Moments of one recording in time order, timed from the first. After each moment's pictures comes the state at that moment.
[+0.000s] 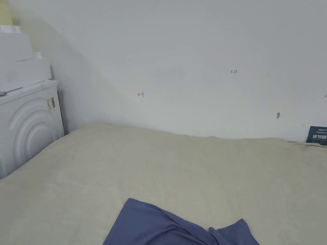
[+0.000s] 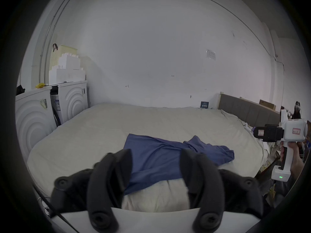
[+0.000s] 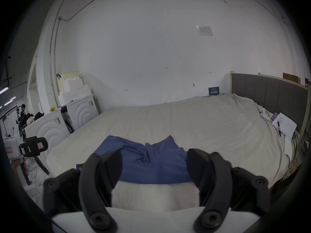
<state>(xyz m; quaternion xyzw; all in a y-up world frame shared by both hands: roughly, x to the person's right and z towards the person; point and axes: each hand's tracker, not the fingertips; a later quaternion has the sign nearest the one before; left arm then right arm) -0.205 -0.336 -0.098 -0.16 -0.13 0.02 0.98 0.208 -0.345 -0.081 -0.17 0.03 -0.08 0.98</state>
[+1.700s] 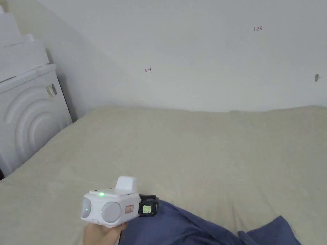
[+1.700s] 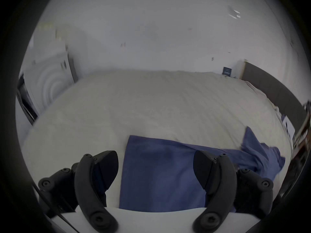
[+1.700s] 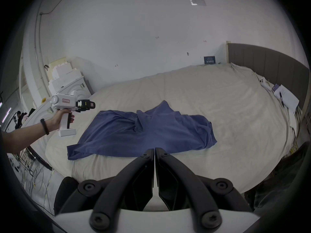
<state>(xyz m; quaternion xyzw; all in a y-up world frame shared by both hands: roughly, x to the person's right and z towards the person) -0.195 -0.455 -0.512 -0.36 -0.10 0.00 0.93 0.222 -0.418 -0.115 -0.30 0.01 -0.13 0.95</state>
